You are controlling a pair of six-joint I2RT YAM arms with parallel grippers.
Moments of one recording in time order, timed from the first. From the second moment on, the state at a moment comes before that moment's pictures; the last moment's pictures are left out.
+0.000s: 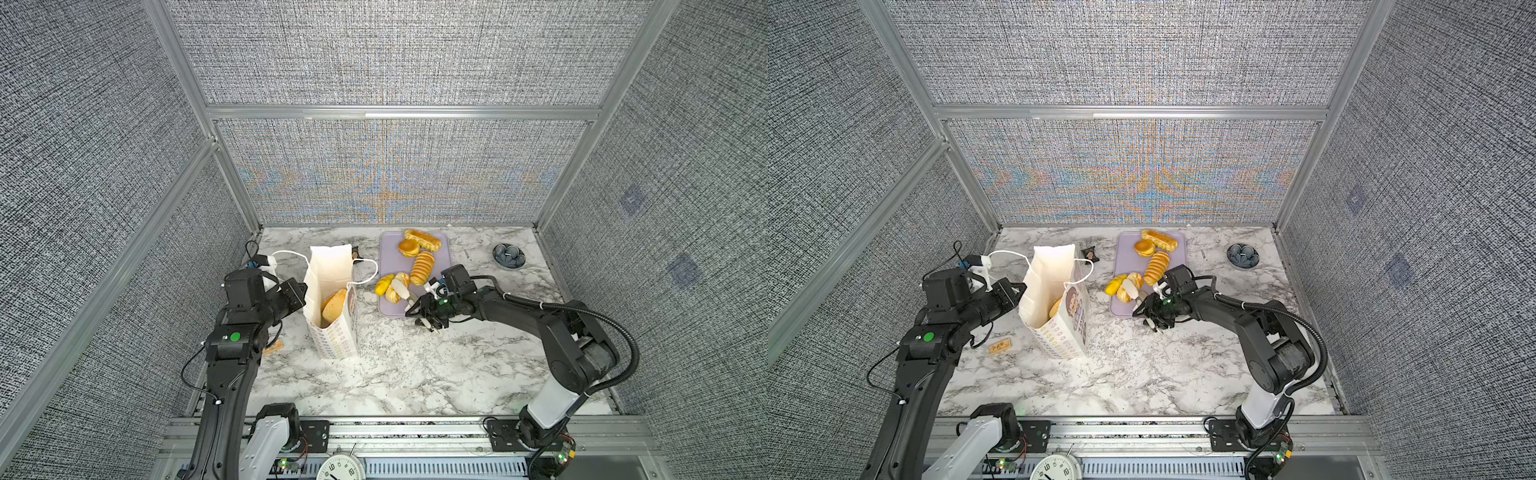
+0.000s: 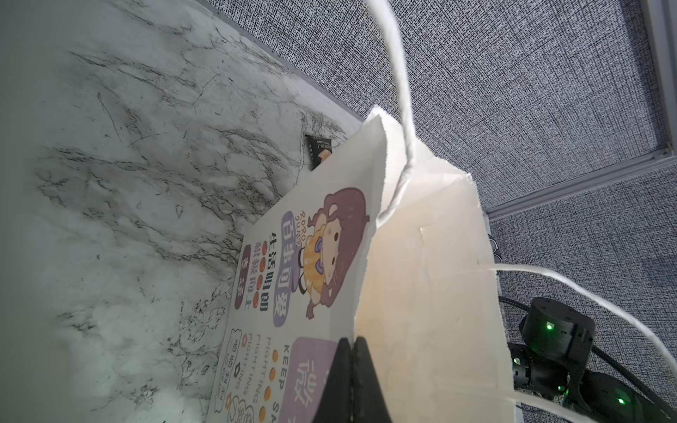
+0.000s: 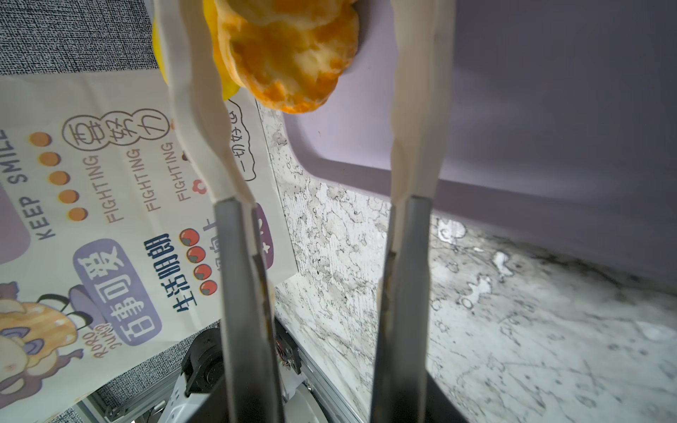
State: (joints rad) left arm 0.01 0.85 0.96 -0.70 0.39 -0.55; right arm 0.49 1.72 0.98 -0.22 -0.69 0.87
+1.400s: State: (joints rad) left arm 0.01 0.84 0.97 -0.70 0.38 -0.55; right arm 0.45 1.50 0.91 -0.31 -0.66 0.84
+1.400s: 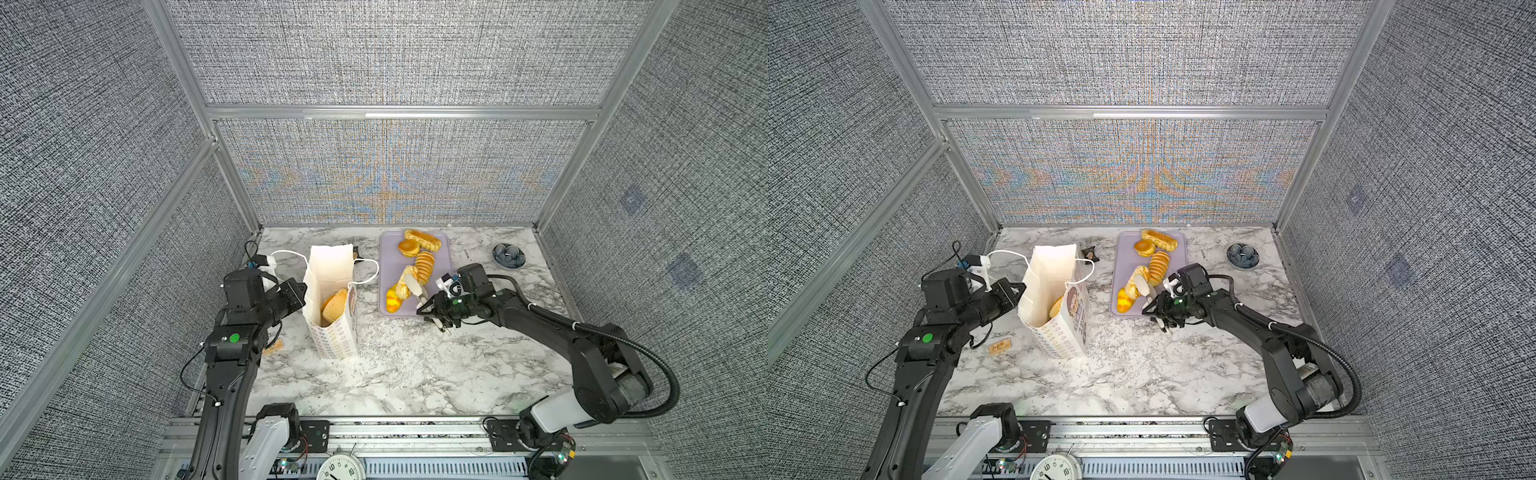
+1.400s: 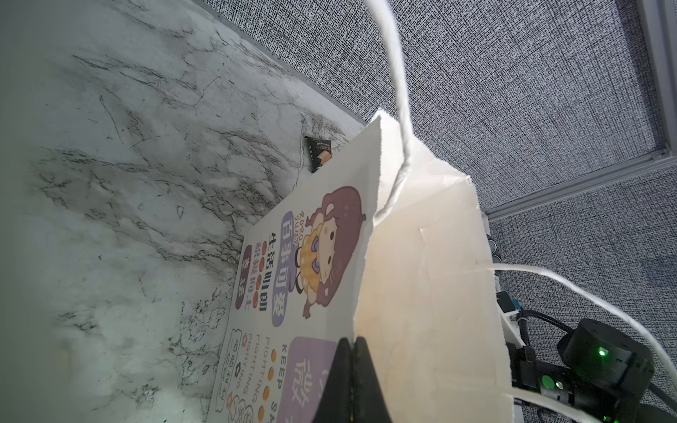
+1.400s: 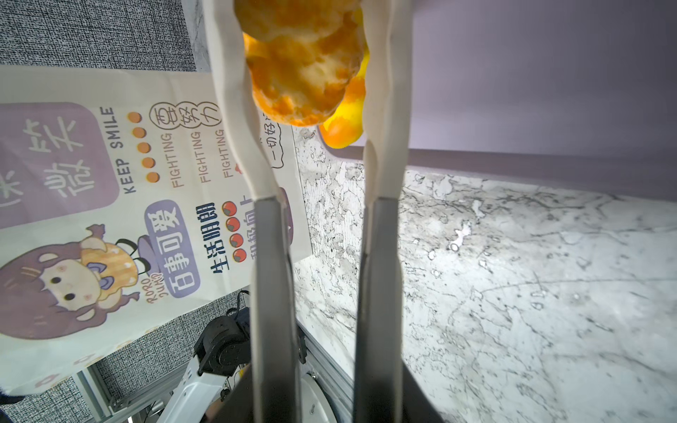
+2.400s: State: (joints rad) left arm 0.01 0.84 0.97 -0.70 0.38 -0.55; right arm 0.45 1.34 1.12 -0.60 -0.59 0.71
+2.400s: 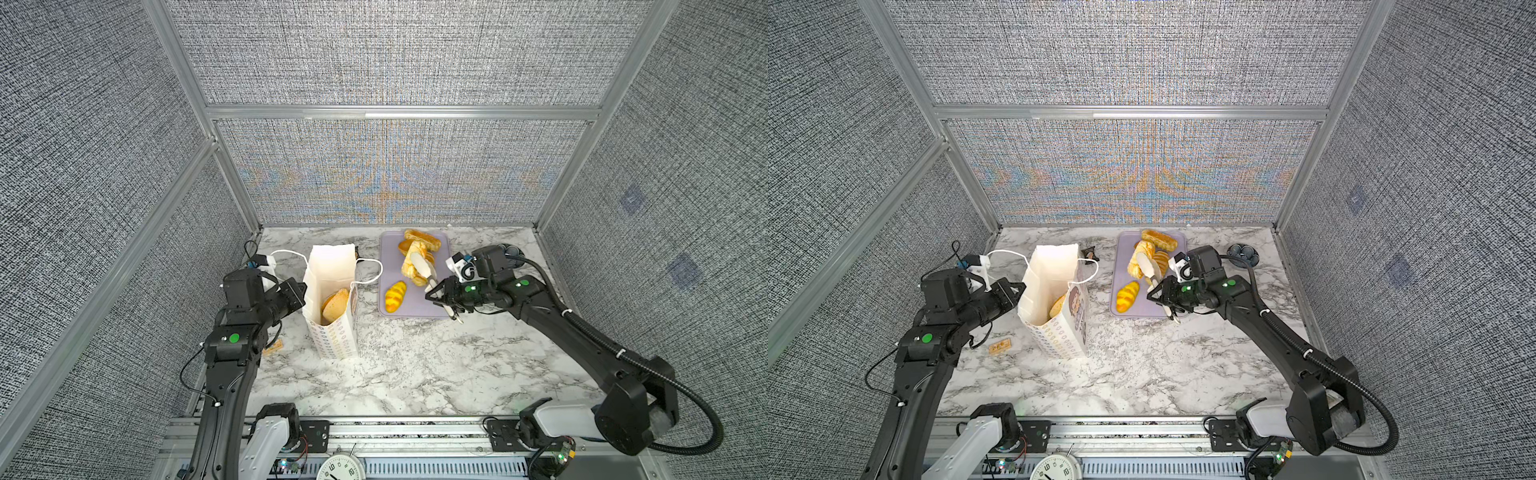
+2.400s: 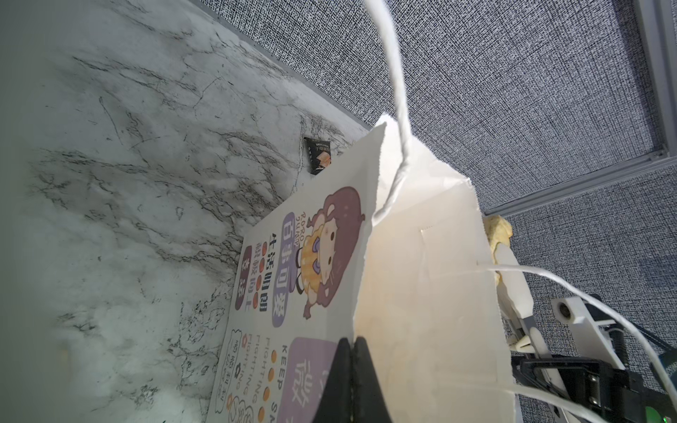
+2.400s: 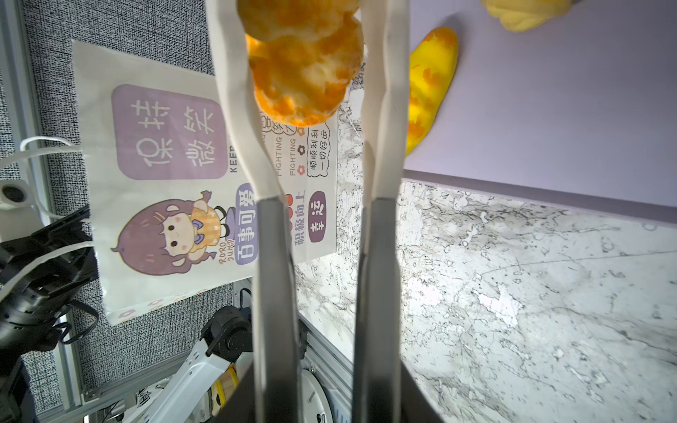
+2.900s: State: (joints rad) left arm 0.01 0.83 0.97 -0.70 0.38 -0.55; right arm 0.45 1.28 1.27 -0.70 -0.59 0.68
